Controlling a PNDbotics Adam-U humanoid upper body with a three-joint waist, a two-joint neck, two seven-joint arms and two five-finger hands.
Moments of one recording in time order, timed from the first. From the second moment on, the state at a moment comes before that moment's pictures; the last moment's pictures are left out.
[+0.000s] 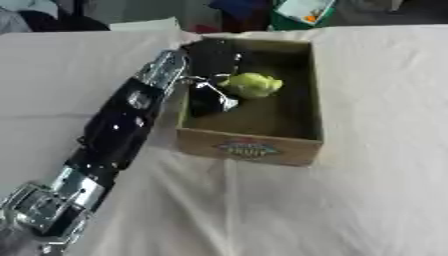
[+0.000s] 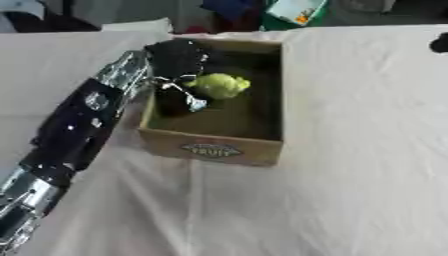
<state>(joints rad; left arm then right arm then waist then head) -1.01 0.40 -0.15 -0.99 -1.51 -0.66 -0.16 -0.50 -0.18 0.11 -1.98 -0.11 -0.08 -0.07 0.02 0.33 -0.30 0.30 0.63</state>
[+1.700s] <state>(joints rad) -0.52 0.58 0.16 -1.93 0.14 -0.09 0.31 -0.40 -0.22 0.03 -1.98 -0.07 -0.11 -0.20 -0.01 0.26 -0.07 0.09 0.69</state>
